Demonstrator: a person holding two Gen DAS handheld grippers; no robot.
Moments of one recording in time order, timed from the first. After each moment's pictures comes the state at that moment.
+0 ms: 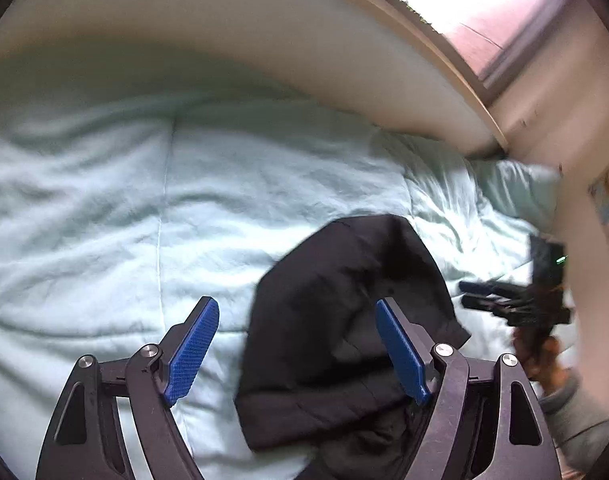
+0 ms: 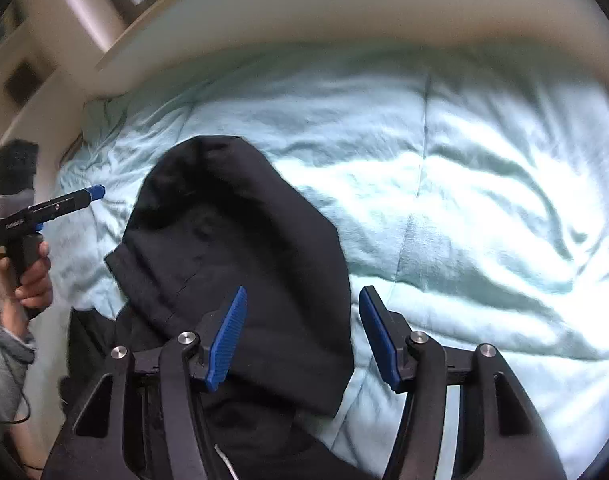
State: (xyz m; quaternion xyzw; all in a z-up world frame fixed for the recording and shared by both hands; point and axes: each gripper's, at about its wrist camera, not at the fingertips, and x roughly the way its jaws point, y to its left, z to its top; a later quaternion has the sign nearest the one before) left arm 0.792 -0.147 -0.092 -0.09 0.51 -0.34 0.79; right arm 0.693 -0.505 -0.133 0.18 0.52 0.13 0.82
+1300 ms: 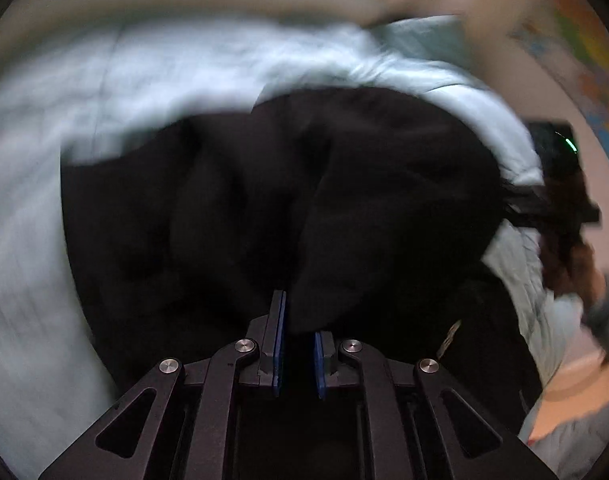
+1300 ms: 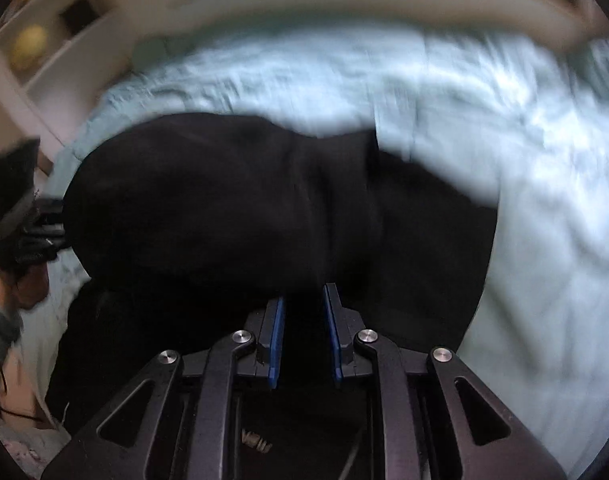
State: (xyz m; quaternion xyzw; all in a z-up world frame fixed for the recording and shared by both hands) left arm 0.395 -0.099 -0.120 0.02 0.54 -0.37 0.76; right arm 0.345 -0.385 -0.107 0.11 0.55 0.09 0.82
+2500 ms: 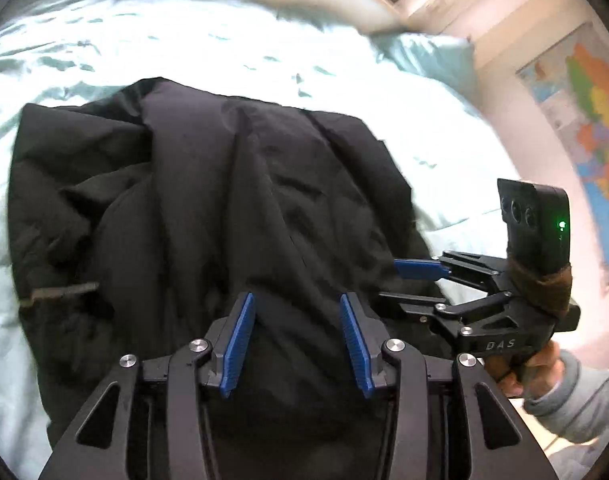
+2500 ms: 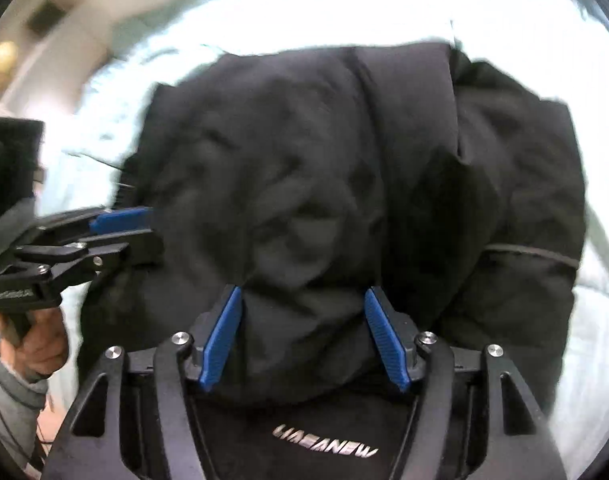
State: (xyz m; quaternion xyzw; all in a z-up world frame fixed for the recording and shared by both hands) left arm 0.400 -0.116 -0.086 -0.06 0.55 -0.40 0.73; right arm 0.350 -0.318 -0.097 0.14 0.55 0.12 0.81
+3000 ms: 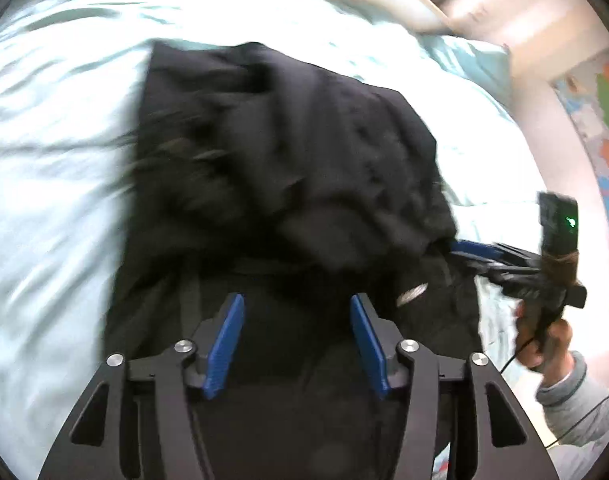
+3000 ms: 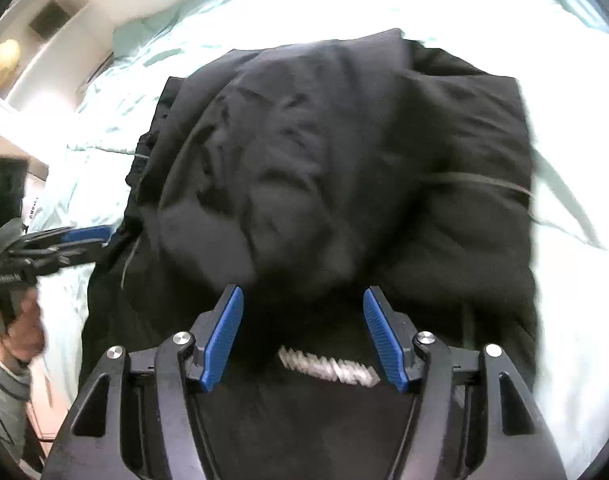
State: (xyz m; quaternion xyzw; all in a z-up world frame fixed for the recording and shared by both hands) left arm 0.325 -0.002 -0.061 -0.06 0.59 -0.30 0.75; right arm 0.263 -0.341 -0.083 0.14 0.58 0.06 0.80
